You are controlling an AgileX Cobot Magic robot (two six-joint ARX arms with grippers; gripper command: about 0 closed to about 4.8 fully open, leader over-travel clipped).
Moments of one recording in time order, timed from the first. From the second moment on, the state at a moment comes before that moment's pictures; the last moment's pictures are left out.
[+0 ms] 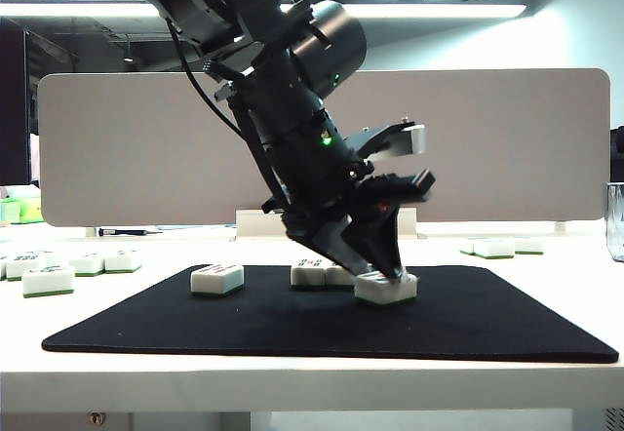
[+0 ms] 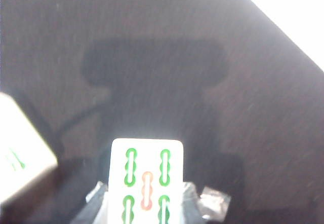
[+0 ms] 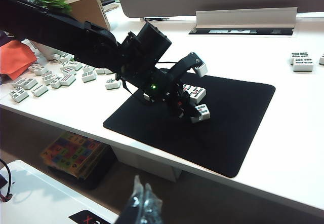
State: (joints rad) left arm -0.78 1.92 1.26 -0.22 0.10 0.03; right arm 0.04 0.01 1.16 -1.40 -0.52 0.09
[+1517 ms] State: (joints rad) left arm -0.89 1.98 1.33 -0.25 -0.02 -0.33; right arm 0.04 0.01 1.16 -1.40 -0.49 0.09
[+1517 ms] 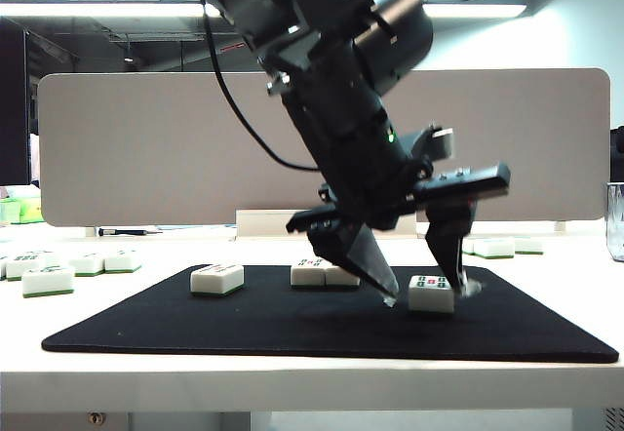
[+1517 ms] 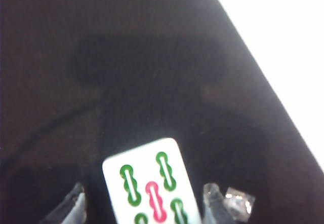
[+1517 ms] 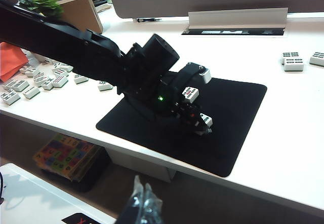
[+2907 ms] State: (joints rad) left arm -0.74 2.00 1.56 -0.52 -0.14 -0.47; right arm 0.04 0.01 1.16 -1.40 -0.49 0.09
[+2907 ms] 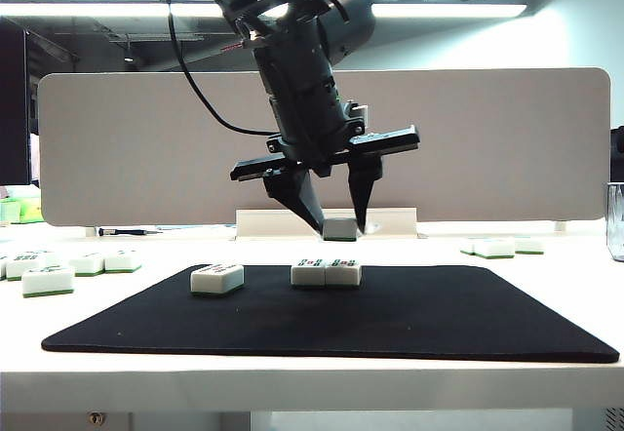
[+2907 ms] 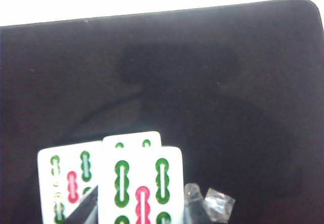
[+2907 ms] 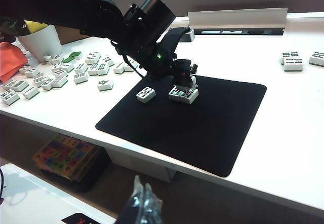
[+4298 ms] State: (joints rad) left arm -0.73 2.04 1.56 -0.49 -0.11 -0.46; right arm 0.04 0.01 1.16 -1.40 -0.49 0.09
